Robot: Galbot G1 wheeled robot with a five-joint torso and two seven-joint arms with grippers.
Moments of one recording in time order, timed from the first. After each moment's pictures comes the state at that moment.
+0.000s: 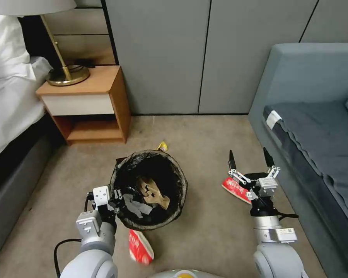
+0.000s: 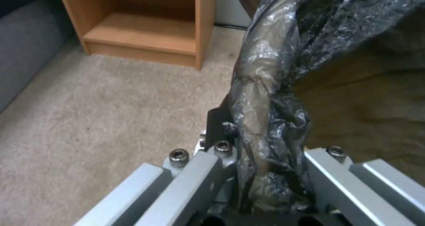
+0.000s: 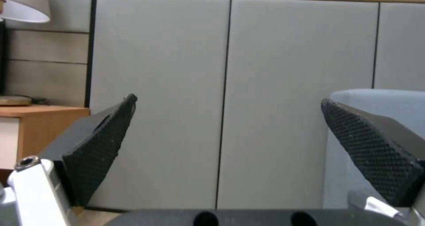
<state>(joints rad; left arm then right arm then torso) 1.74 -1.51 -0.46 -2.36 -0.18 0.43 -0.31 -1.58 1.34 0.42 2.05 0.01 0.49 0.15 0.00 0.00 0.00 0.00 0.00</state>
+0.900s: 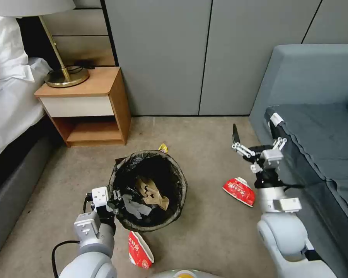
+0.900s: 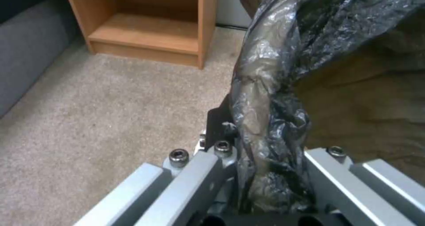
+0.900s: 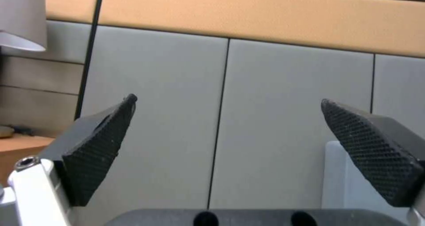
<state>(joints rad) 1.76 -1.51 -0.46 -2.38 -0.18 0.42 -0.31 -1.39 1.28 0.44 2.11 0.04 0.35 0.14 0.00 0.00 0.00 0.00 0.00</state>
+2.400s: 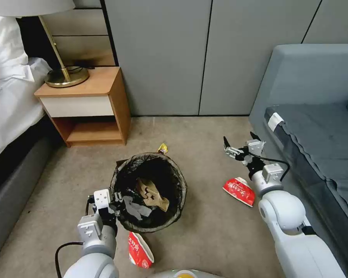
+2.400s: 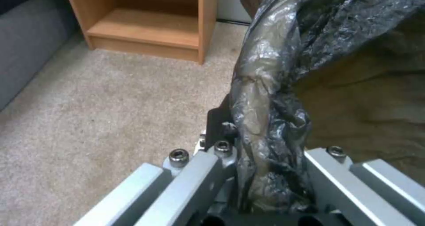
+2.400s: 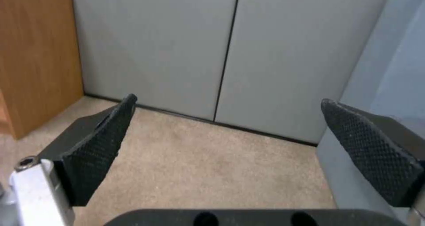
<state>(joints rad) 1.76 -1.51 -0.46 -2.34 -0.17 0.39 -0.31 -1.24 1.28 0.47 1.95 0.13 -0.20 -0.02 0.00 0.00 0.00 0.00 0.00</state>
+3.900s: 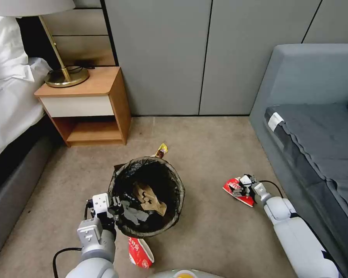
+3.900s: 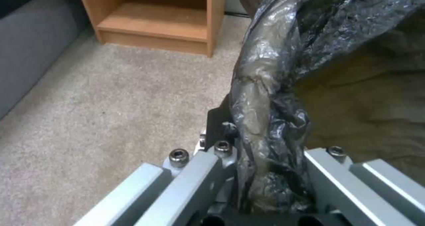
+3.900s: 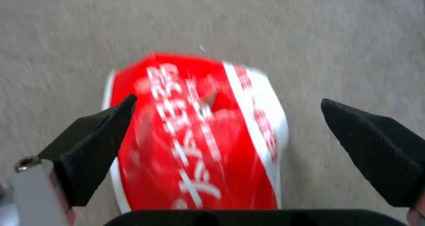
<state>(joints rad) 1.79 -1.53 -0.46 -2.34 -0.13 0.39 -0.31 -0.94 1.21 0.45 1.01 -0.23 0.00 -0.40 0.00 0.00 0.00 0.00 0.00</state>
